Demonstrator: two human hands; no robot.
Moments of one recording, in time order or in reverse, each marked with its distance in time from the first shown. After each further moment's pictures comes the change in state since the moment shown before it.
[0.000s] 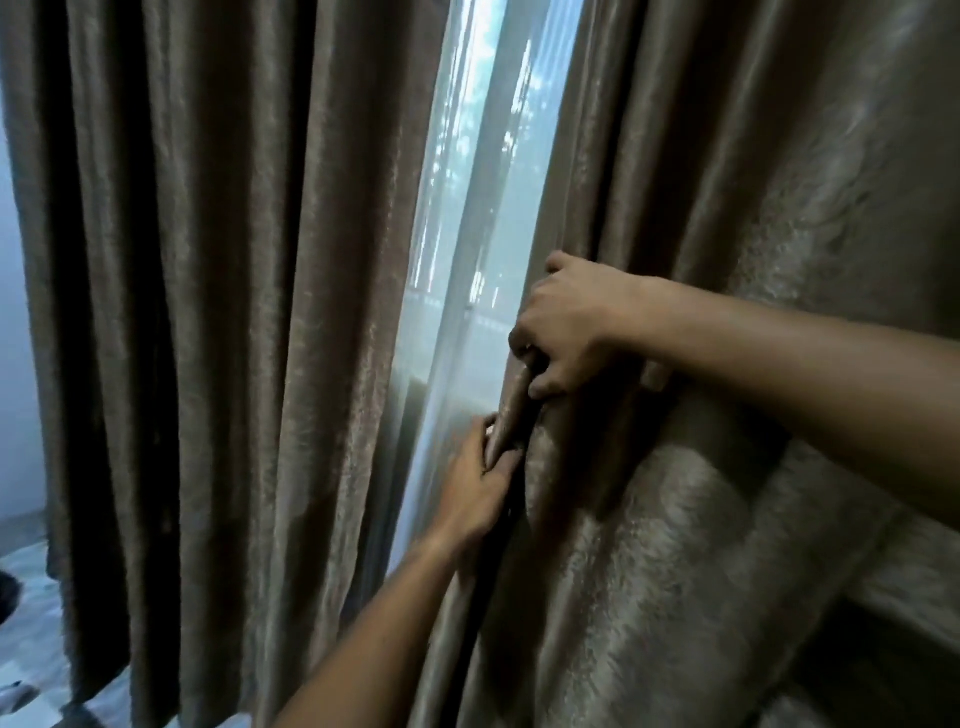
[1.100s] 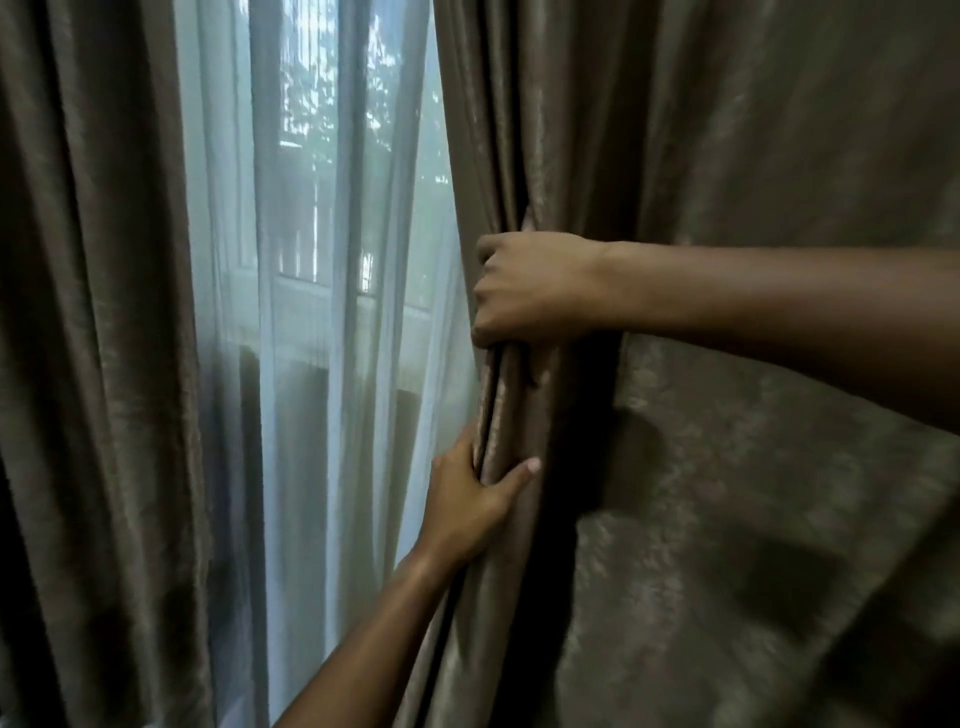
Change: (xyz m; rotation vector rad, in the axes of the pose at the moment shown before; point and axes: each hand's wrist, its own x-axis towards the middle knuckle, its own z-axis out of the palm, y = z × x) left_hand -0.151 0.117 0.157 -0.182 -0.122 0.143; right_hand -0.243 0.003 0.039 -0.249 0.004 -0.164
